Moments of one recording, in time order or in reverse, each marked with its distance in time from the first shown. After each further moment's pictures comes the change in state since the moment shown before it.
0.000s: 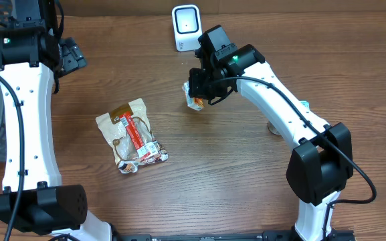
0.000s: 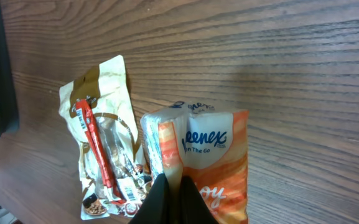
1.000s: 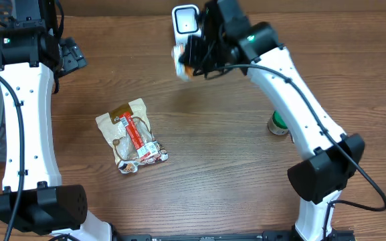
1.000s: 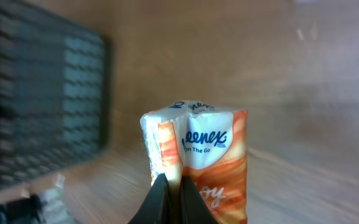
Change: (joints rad) left arm 0.000 0.000 0.000 0.000 0.000 0.000; right arm -0.031 0.005 0.337 -0.041 -0.091 0.094
